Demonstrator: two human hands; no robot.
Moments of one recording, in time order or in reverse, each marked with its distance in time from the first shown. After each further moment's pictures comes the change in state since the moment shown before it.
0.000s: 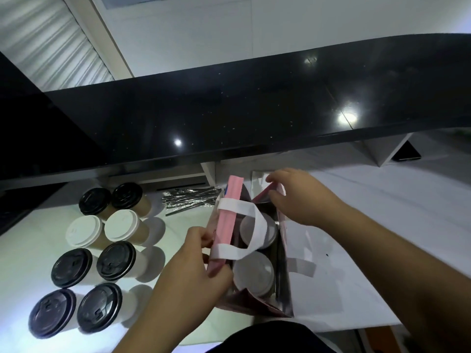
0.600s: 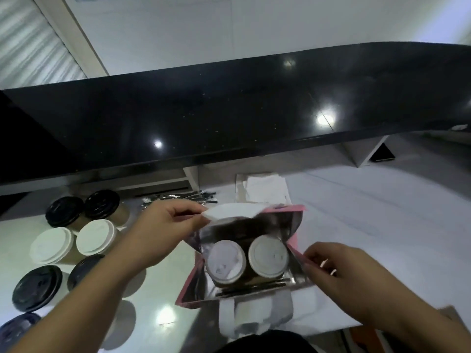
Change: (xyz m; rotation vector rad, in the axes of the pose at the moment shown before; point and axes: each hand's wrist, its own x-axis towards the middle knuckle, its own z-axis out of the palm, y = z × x) left_hand 0.098 -0.003 -0.035 -0.258 -0.167 0.207; right_hand -0.132 0.043 -0.002 0.153 -0.145 0.183
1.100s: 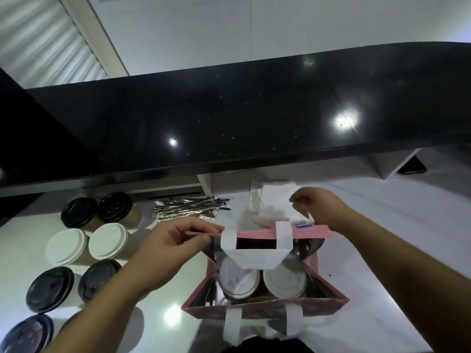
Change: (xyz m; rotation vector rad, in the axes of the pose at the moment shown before) left_hand -0.001 -0.033 -0.004 -0.281 -0.045 -0.028; right_hand 0.202 0.023 0.000 0.008 0.014 0.037
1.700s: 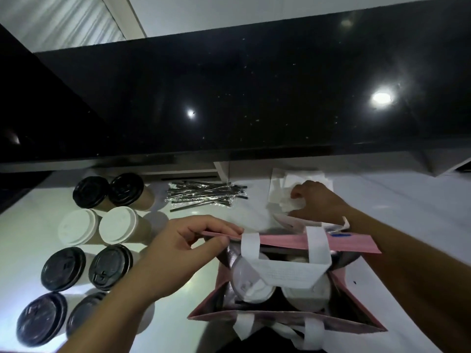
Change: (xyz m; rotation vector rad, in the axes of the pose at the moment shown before) left_hand 0.009 -0.001 0.005 0.005 0.046 -0.037; right_hand 0.082 0.009 0.060 -0.309 -0.188 -0.174
